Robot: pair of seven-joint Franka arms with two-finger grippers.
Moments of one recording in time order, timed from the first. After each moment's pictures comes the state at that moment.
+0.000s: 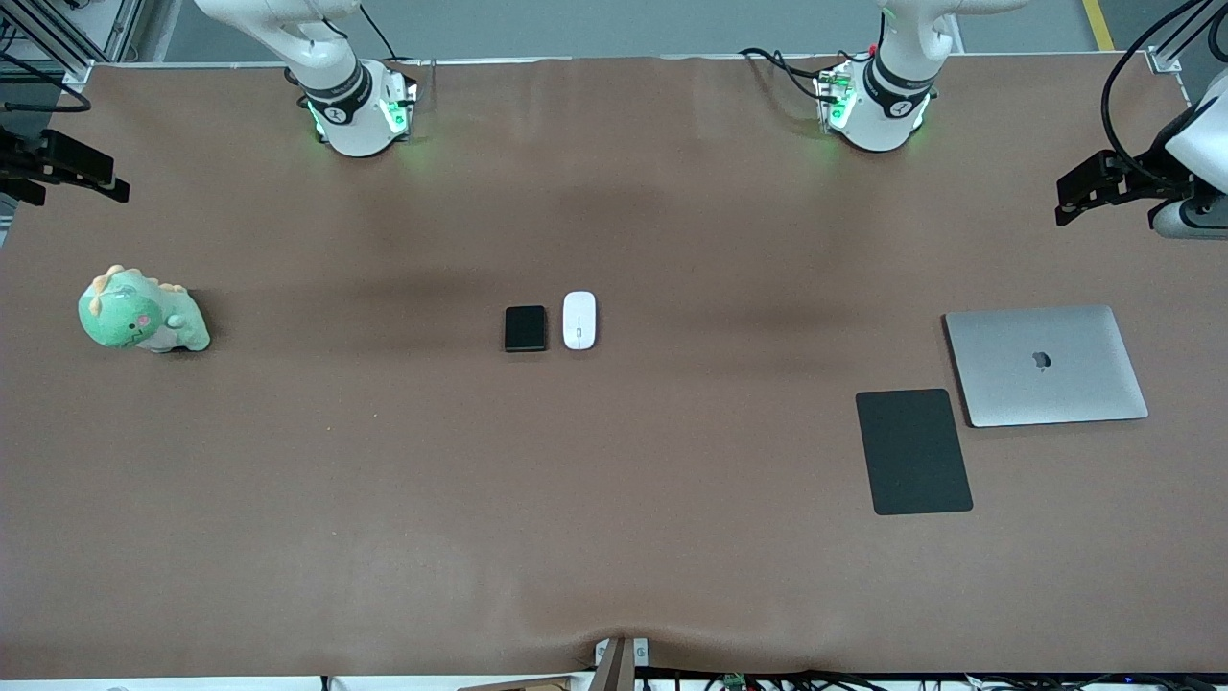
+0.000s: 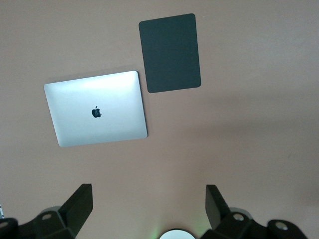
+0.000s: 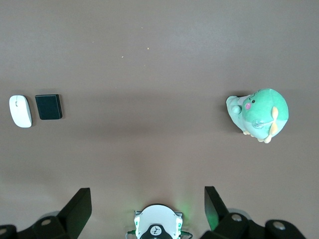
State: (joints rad) left arm -0.03 -0.07 -0.03 -1.61 0.05 1.48 0.04; right arm 0.03 -0.03 -0.12 -1.48 0.04 1.29 -0.08
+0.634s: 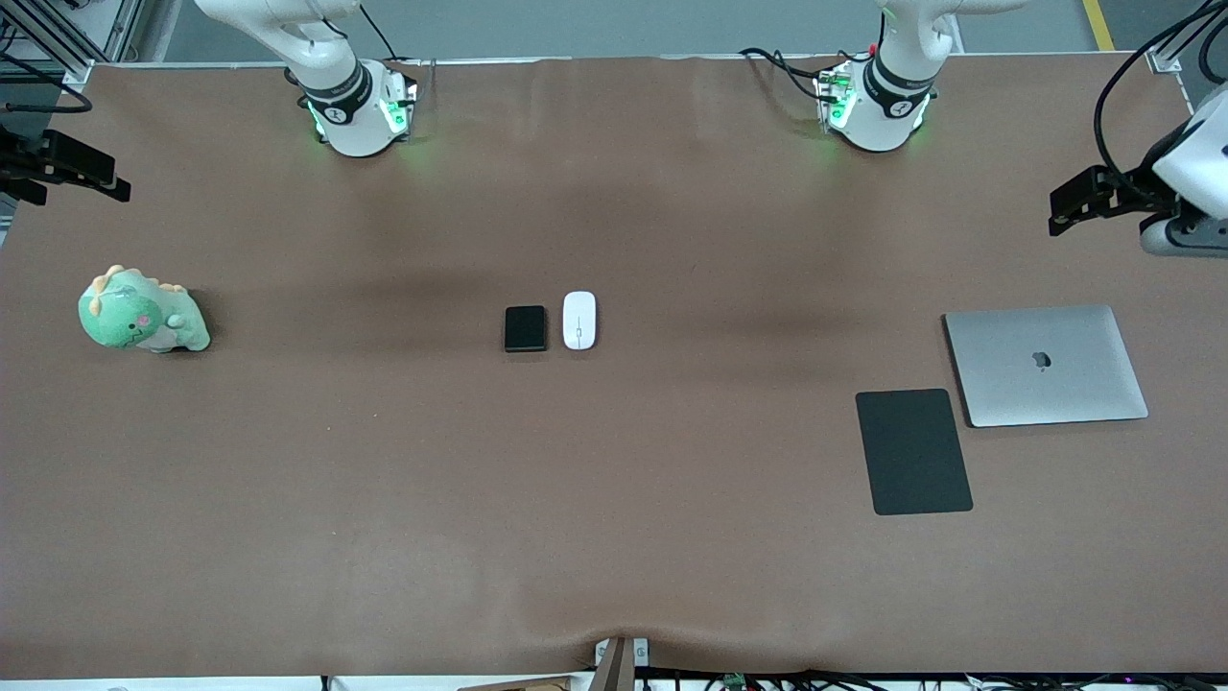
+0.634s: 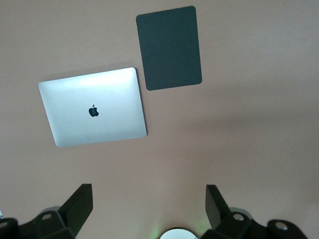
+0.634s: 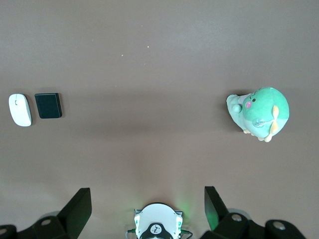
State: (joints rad) left arm -0.02 -0.02 -0.03 -1.61 0.05 1.49 0.05; right arm 0.03 -0.02 -0.12 -1.48 0.04 1.29 -0.08
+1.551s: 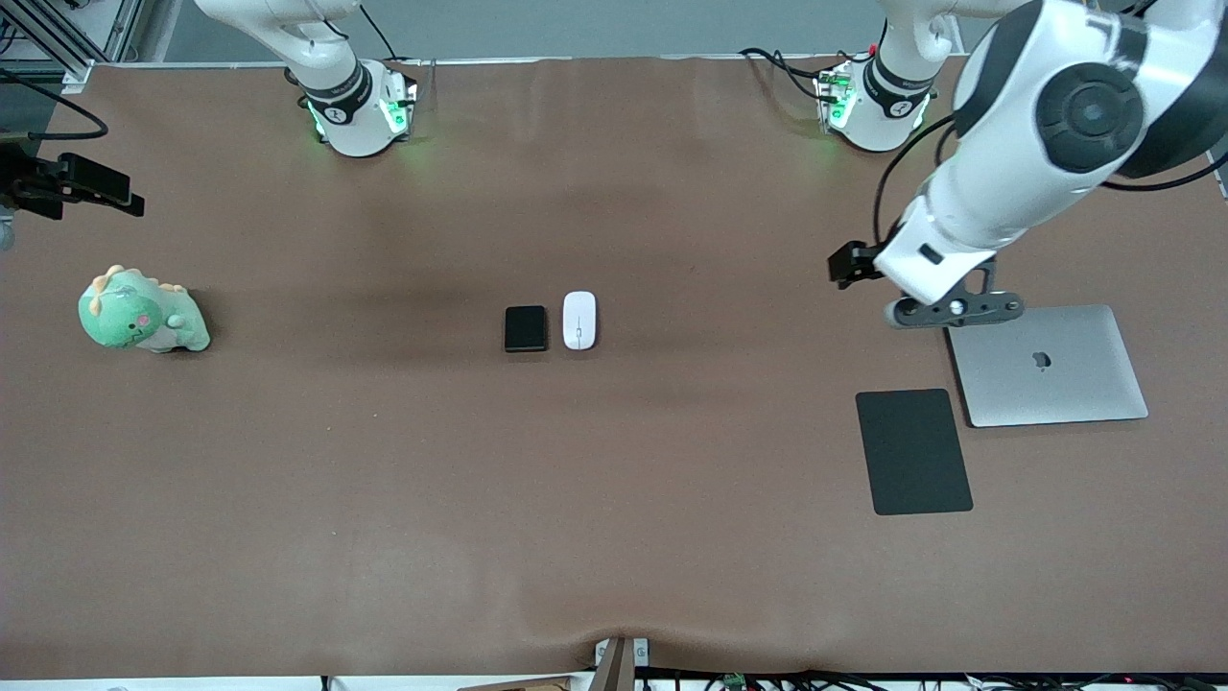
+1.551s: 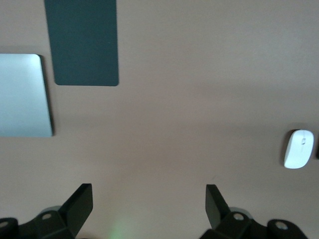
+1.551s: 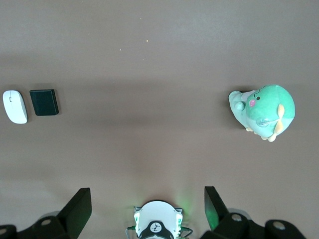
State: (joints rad) left arm -0.16 0.16 -0.26 -1.61 -0.02 1.66 -0.48; right arm 0.03 0.01 -0.12 -1.49 0.04 1.29 -0.08
